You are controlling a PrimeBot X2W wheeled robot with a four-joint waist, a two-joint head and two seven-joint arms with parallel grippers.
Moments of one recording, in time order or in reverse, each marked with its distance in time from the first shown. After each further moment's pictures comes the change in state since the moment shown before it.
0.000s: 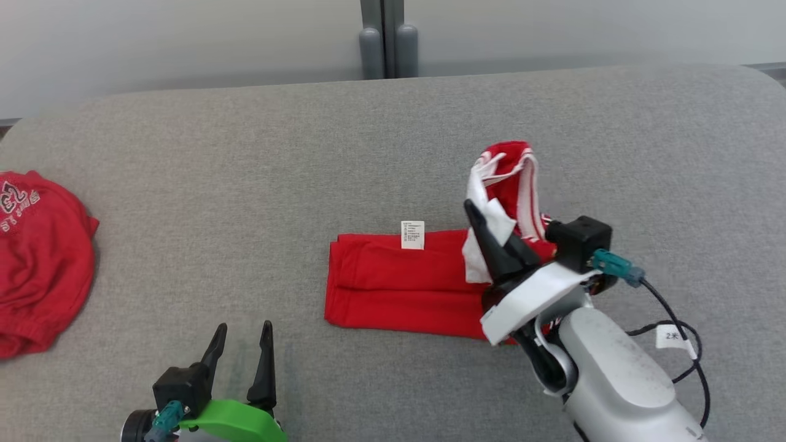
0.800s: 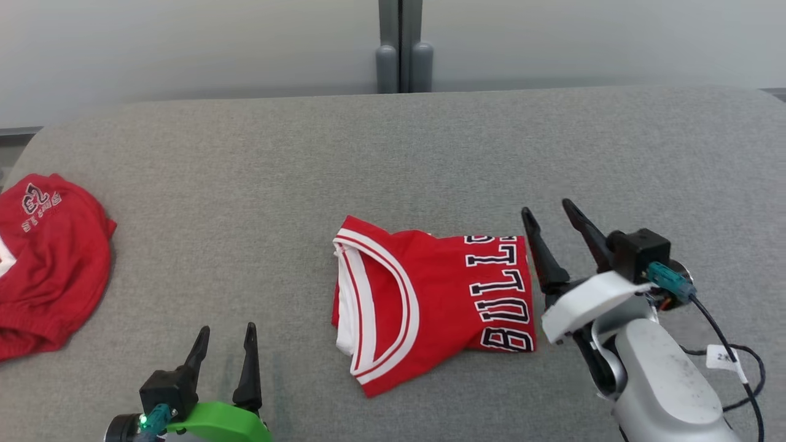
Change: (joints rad) left arm 0.009 -0.001 0.051 -0.001 0.033 0.000 0.000; right arm 0.063 0.000 -0.225 0.029 -0.216 0.000 0.000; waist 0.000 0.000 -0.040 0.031
